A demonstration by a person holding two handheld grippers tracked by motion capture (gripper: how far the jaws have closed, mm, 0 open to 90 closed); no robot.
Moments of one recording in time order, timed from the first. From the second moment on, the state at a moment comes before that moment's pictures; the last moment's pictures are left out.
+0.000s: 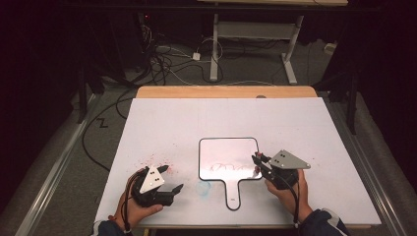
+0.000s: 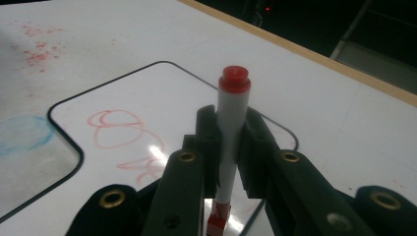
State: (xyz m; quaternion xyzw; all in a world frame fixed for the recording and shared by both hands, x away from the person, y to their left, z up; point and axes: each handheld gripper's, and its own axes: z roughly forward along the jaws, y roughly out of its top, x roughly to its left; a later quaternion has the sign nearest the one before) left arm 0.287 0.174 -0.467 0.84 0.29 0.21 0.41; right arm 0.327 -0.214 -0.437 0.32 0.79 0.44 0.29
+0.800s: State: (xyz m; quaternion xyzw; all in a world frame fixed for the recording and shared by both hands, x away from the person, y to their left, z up) left arm 0.289 0.174 -0.468 0.84 0.29 0.21 0.41; right arm 0.352 -0.184 -0.440 0.32 0.78 0.45 0.29
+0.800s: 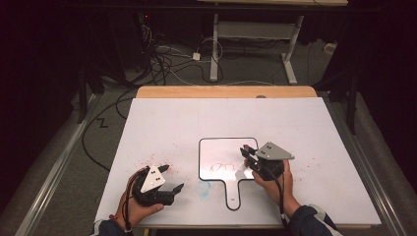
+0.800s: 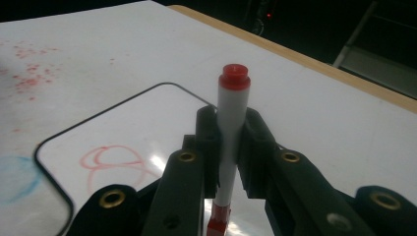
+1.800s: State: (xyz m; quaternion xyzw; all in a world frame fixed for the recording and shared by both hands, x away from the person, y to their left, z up) left arm 0.289 0.173 -0.469 0.85 0.29 0.20 0.40; right arm 0.323 -0.159 -0.441 0.26 0.80 0.50 0.20
